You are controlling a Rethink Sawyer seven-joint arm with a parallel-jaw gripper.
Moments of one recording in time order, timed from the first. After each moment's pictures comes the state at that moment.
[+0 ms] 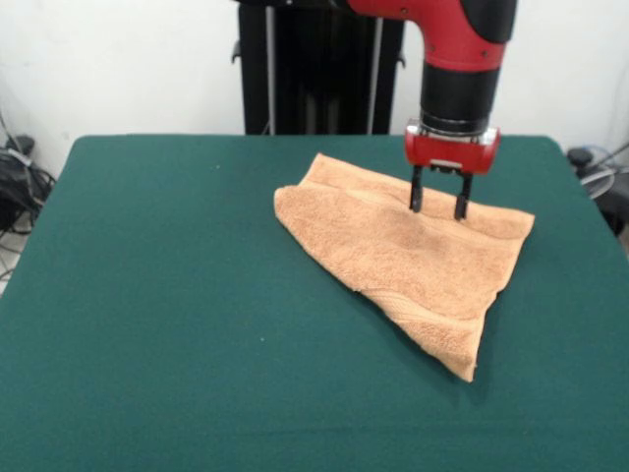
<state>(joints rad) -0.11 -0.56 0.09 2.12 0.36 -0.13 1.65</state>
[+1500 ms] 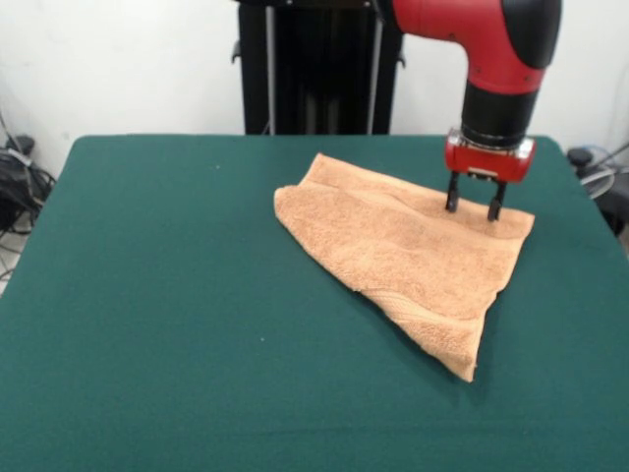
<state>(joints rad) 0.02 -0.48 0.09 2.12 0.49 -0.13 1.69</state>
